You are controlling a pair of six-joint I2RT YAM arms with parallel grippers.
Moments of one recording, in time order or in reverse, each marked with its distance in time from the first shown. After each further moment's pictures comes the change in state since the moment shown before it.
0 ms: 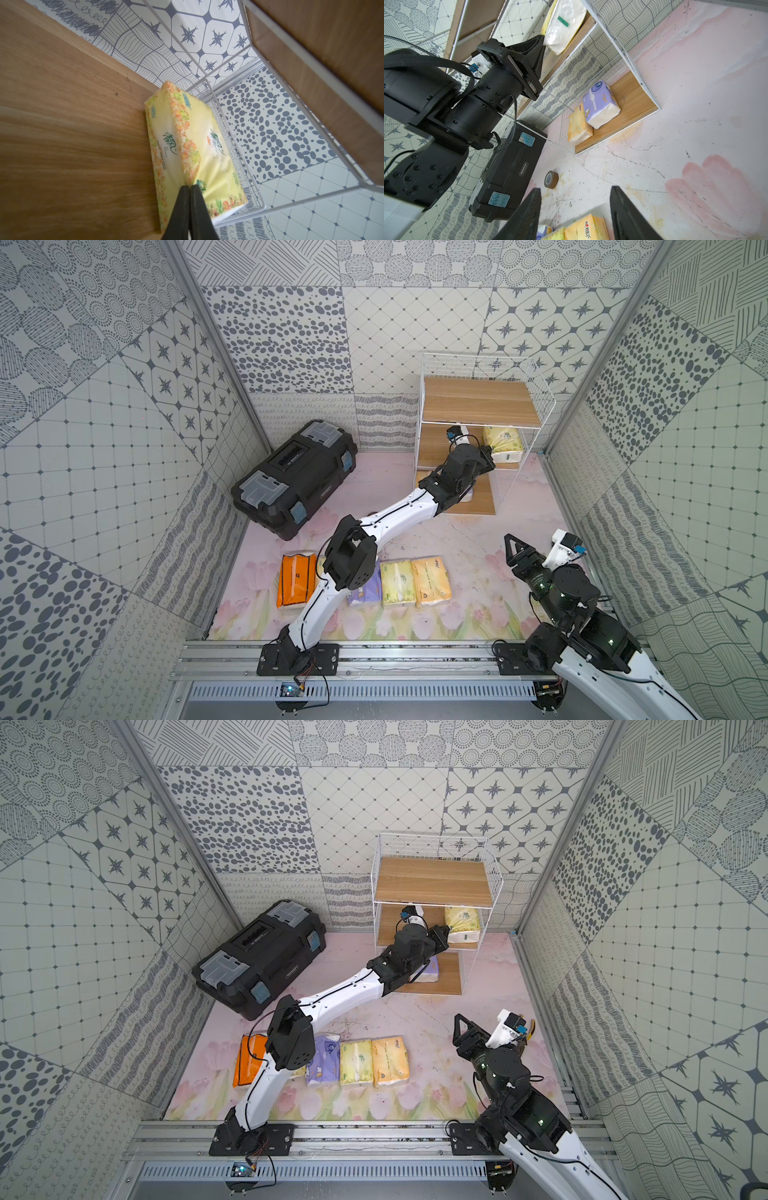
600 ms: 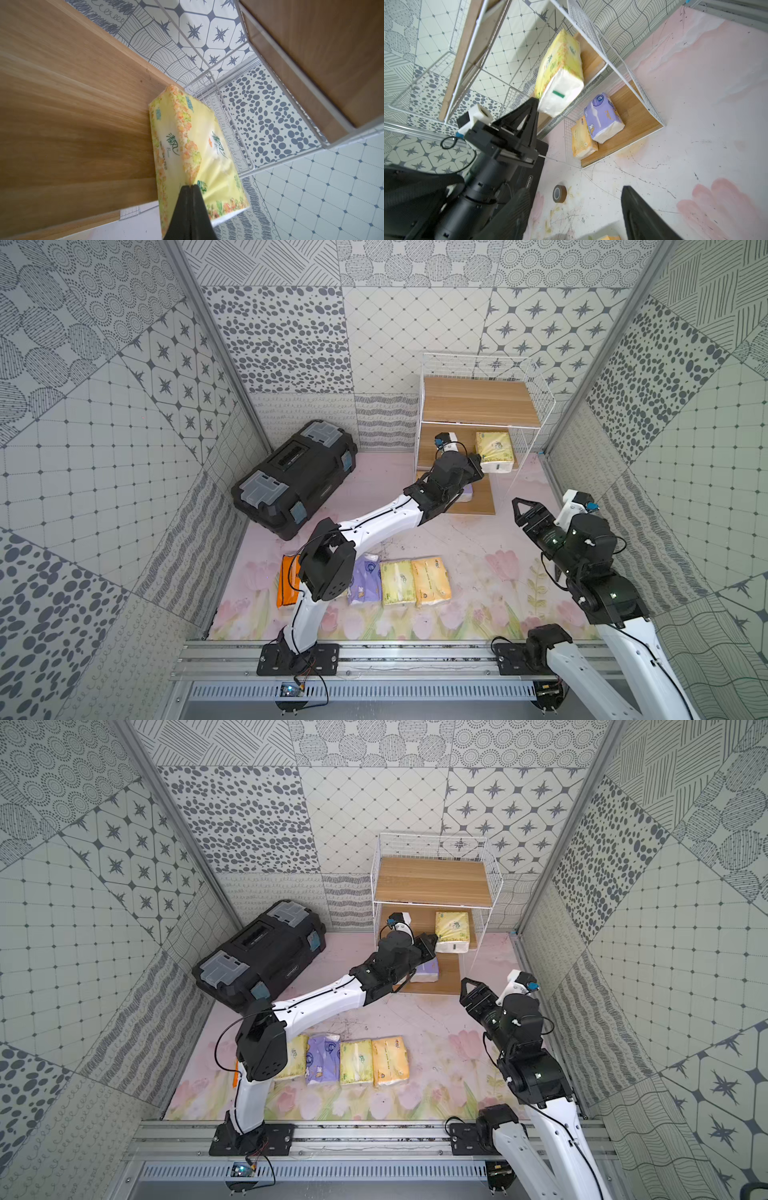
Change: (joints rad) left arm -0.002 -0.264 -0.384 0.076 0.004 -0.002; right arm -0.546 0.426 0.369 -0.018 -0.561 -0.041
